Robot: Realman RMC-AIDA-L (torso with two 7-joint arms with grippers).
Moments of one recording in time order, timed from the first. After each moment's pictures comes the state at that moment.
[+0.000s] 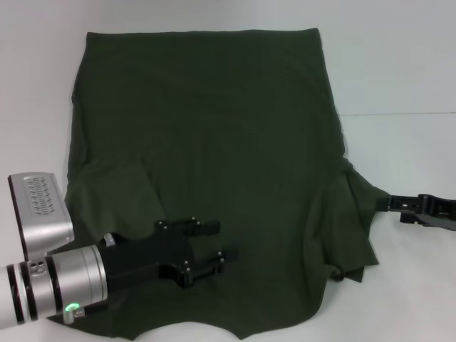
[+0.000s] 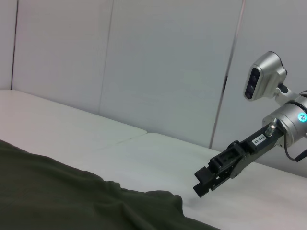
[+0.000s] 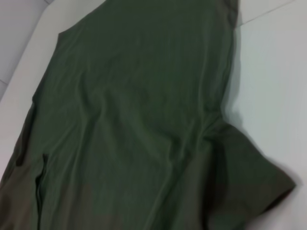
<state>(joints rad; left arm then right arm) -0.55 -2.17 0.64 0.44 1.93 1.40 -1.07 0.59 1.94 -0.67 -0.53 -2.17 -1.19 2.24</state>
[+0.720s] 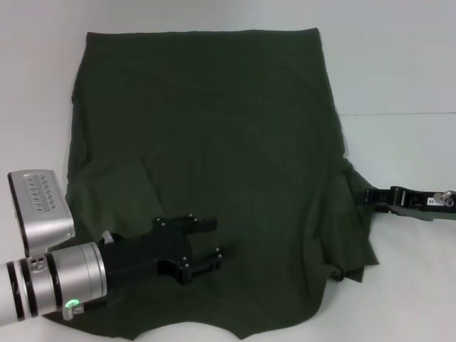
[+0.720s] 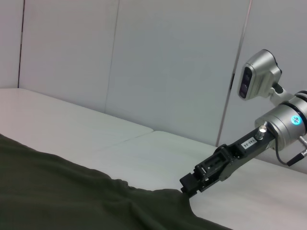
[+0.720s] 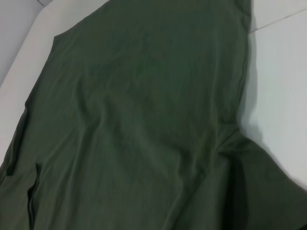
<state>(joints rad) -0.56 -2.17 0.64 0.44 1.93 1.39 -1.07 0.64 1.98 -0.68 -0.48 -2.17 -1.06 2.23</state>
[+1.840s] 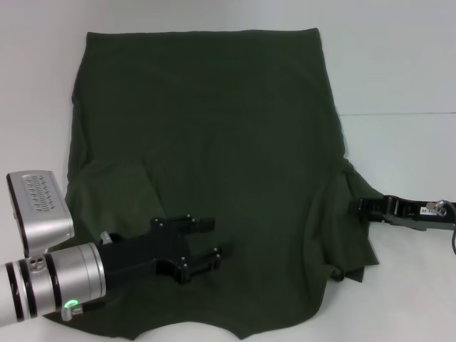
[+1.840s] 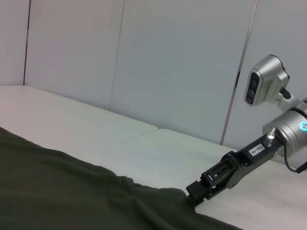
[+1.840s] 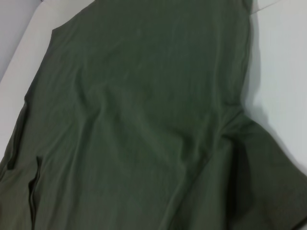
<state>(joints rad) -0.55 -2.17 0.64 0.44 1.93 1.38 -1.08 0.64 2.00 -0.68 -0.46 -2.17 -1.05 2.23</state>
